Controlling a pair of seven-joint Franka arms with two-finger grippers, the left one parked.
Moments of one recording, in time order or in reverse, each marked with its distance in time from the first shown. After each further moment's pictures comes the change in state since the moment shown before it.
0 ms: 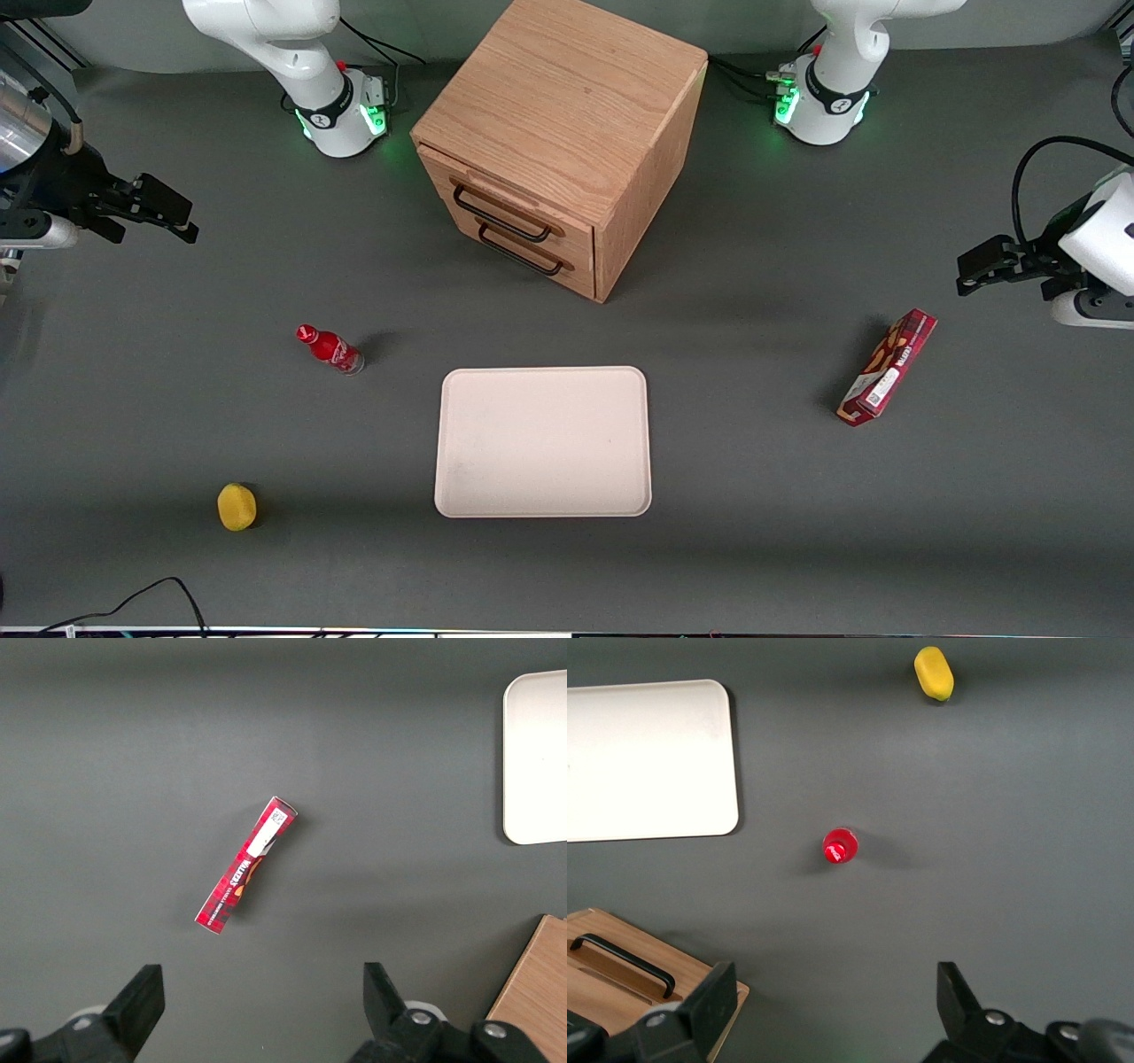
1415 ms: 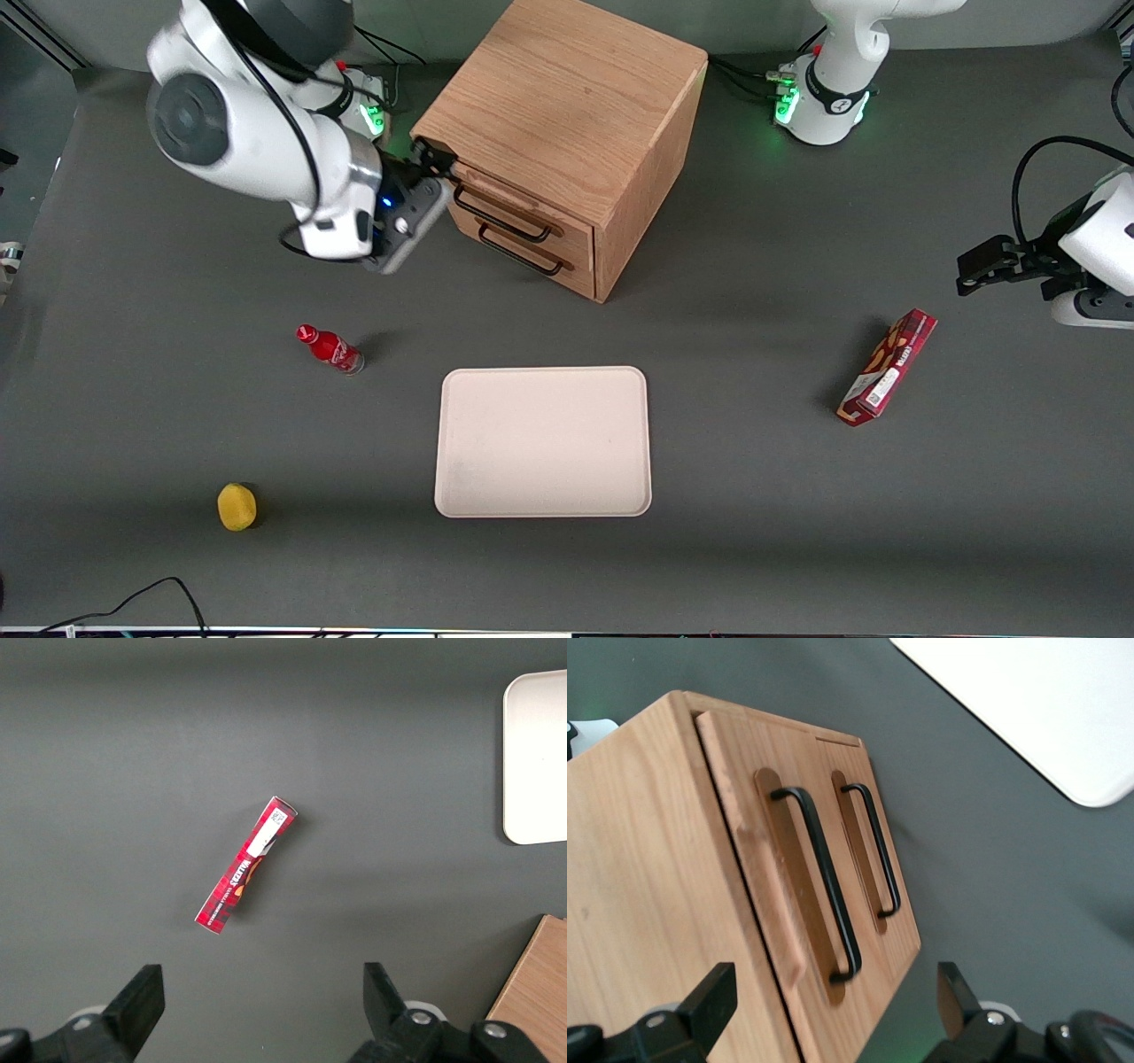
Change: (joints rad) arm 0.022 0.297 0.441 0.036 0.295 0.037 -0.350
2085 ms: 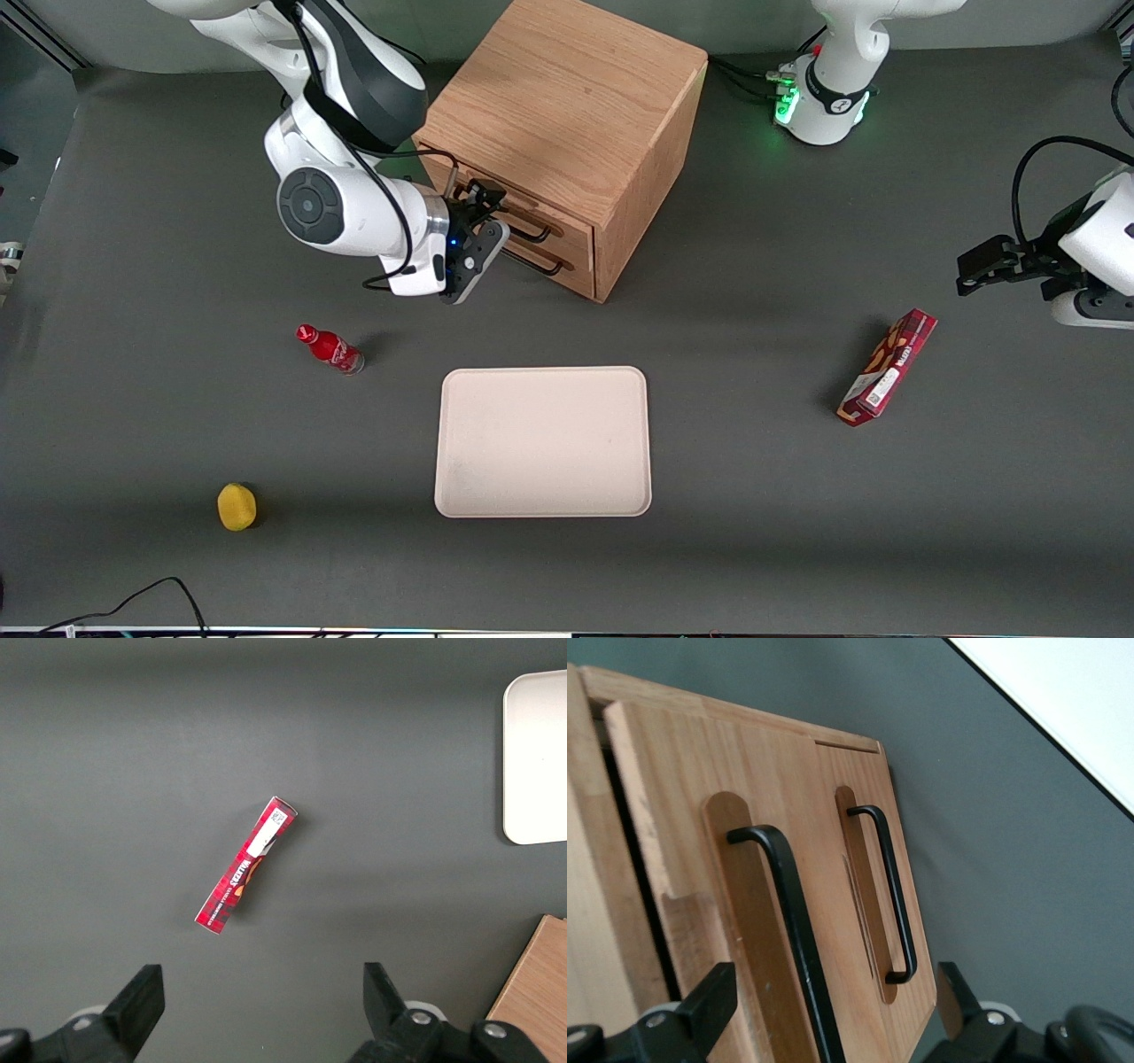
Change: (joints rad) arm 0.005 0.085 0.070 -0.151 0.000 0.216 -0.048
